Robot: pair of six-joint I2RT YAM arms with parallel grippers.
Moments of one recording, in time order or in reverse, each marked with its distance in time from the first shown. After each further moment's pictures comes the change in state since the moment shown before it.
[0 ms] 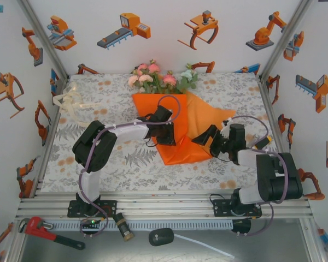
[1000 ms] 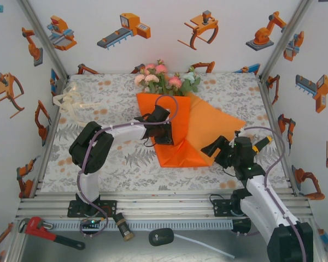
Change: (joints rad) left arm 0.011 -0.039 -0.032 0.004 -0.015 0.000; right arm 0.079 -0.676 -0.083 -0.598 0.415 -0.001
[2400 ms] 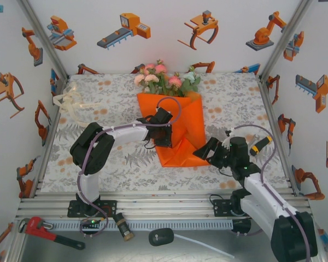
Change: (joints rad) left arm -0.034 0.000 0.009 -0.068 -0.089 0.027; right arm 0.067 0.042 -0.039 0.130 -0.141 -0.050
